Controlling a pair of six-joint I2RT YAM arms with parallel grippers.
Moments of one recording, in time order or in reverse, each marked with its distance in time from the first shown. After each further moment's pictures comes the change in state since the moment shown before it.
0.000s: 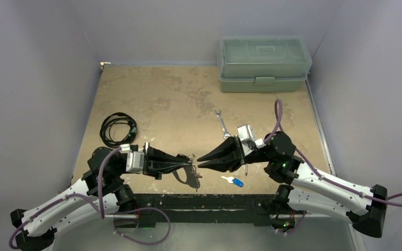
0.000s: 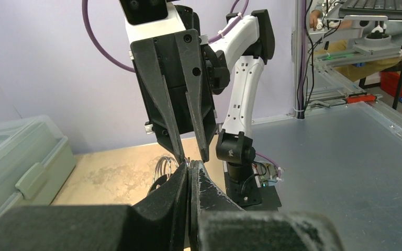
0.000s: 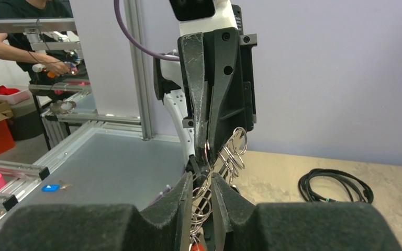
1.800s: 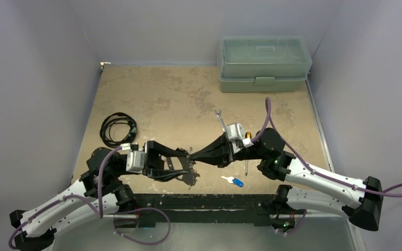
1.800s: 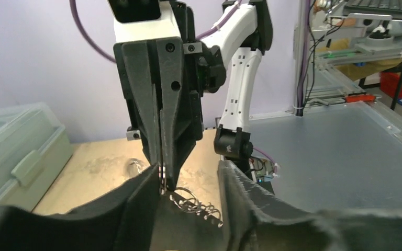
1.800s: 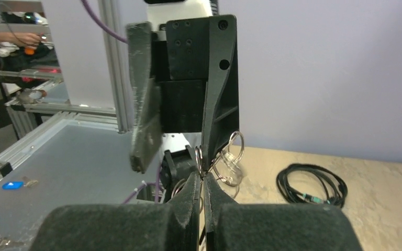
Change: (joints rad) left arm -0.002 -0.017 0.001 -0.043 -0.032 -0.002; right arm 0.034 0.105 0.025 0.037 0.032 -0.090
